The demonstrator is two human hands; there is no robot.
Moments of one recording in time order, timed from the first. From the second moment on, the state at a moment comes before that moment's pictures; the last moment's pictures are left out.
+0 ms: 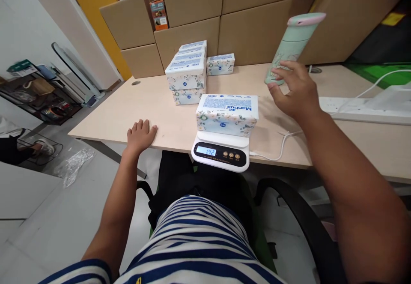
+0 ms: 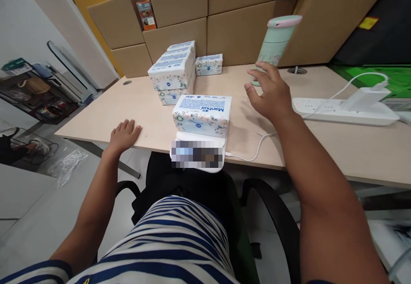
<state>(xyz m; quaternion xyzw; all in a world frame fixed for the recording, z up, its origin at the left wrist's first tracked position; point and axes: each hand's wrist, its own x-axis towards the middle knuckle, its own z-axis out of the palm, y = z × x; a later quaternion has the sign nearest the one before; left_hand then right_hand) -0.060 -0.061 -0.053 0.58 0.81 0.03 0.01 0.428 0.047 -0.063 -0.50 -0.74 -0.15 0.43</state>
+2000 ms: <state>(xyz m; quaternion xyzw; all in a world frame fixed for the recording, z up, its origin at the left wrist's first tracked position) -0.128 0.144 -0.055 0.62 0.78 0.04 0.02 0.266 0.403 0.045 -0.59 -0.80 -0.09 -0.01</state>
